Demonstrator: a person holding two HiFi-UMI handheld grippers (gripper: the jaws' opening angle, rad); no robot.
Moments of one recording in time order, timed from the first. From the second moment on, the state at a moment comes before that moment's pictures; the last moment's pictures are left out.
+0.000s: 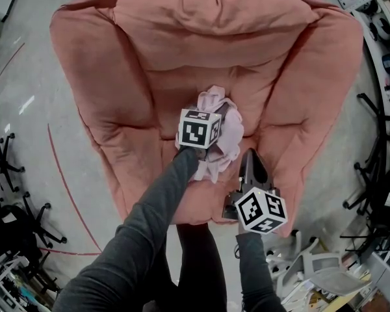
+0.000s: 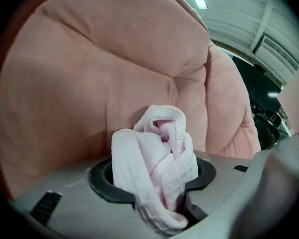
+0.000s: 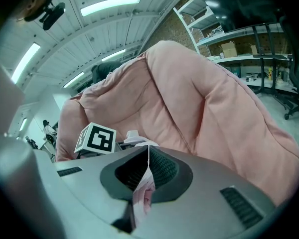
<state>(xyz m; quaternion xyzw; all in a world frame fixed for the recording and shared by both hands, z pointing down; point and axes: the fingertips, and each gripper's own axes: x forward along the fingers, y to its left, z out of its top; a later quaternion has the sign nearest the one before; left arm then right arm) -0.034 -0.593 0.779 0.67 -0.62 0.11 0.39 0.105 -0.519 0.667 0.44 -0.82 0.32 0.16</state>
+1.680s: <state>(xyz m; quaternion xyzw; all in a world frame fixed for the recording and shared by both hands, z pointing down) -0.067 -0.518 0.666 0.67 -0.65 0.06 0.36 0.114 -0.491 0.605 0.45 -0.82 0.33 0.11</state>
